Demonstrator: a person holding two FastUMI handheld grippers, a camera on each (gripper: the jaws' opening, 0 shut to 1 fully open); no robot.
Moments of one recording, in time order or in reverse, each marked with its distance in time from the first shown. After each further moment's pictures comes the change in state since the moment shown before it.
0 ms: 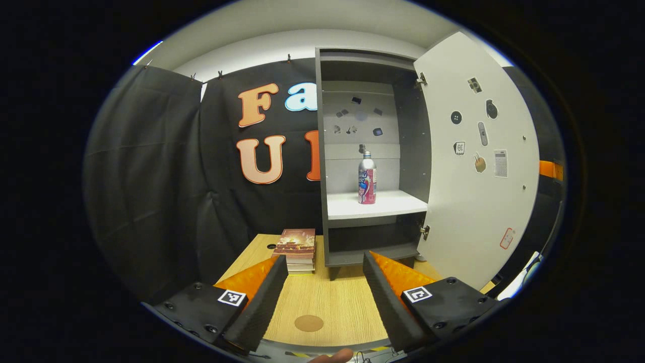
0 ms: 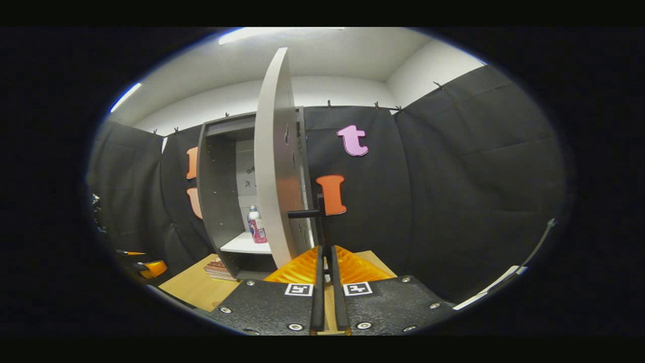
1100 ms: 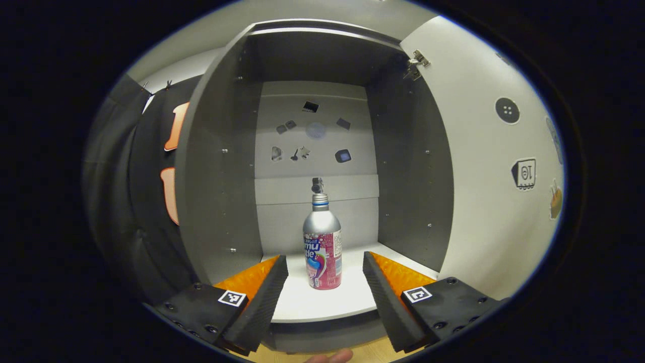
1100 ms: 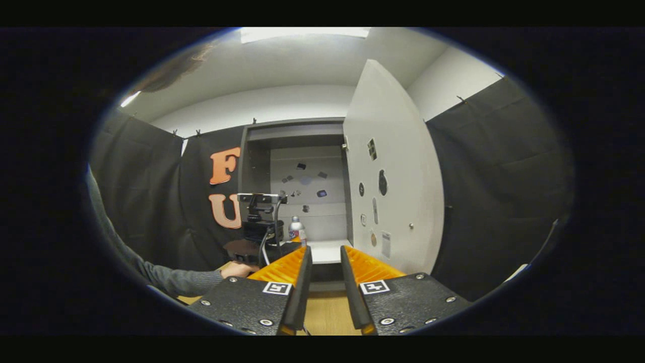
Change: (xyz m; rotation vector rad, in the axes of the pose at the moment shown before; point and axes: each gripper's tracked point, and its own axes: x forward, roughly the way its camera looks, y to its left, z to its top) left arm 0.314 -0.140 0.094 0.019 -0.205 -0.206; right arm 0.013 0.041 0.002 -0.043 -0.048 0.049
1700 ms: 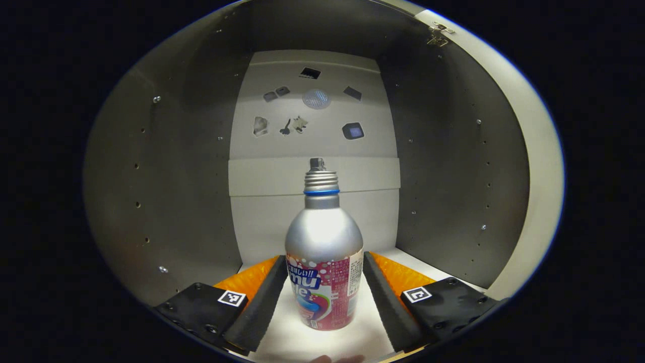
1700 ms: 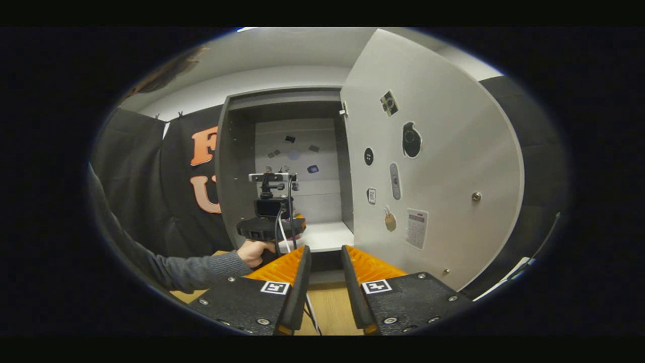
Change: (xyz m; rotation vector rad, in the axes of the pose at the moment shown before) left arm 0.111 0.002 -0.024 0.005 0.025 0.002; right arm 0.000 -0.004 -0.028 0.006 0.141 -0.075
